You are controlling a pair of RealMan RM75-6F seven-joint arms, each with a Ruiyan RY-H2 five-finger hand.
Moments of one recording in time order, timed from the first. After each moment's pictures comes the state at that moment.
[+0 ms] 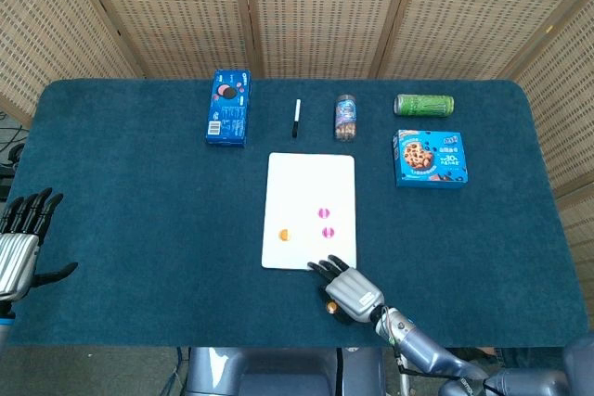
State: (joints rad) left arm -0.15 -1.08 -0.05 -1.66 1.47 1.43 0.09; right arm 0.63 -1.56 -0.08 -1.62 -1.36 0.88 -0.41
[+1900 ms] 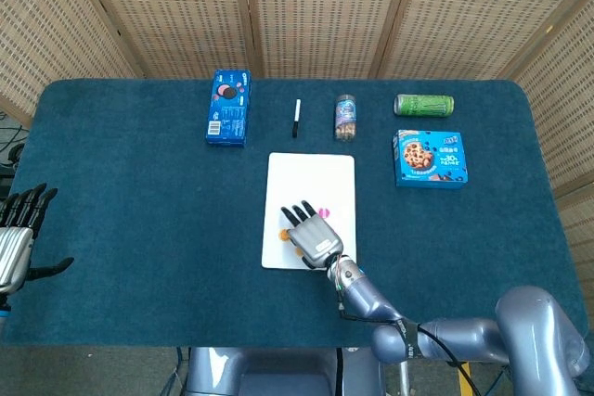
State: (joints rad) left arm -0.17 -1.07 -0.07 -1.65 1.42 1.38 0.04; right arm 0.98 -1.71 0.13 -1.55 -0.76 0.91 -0.83
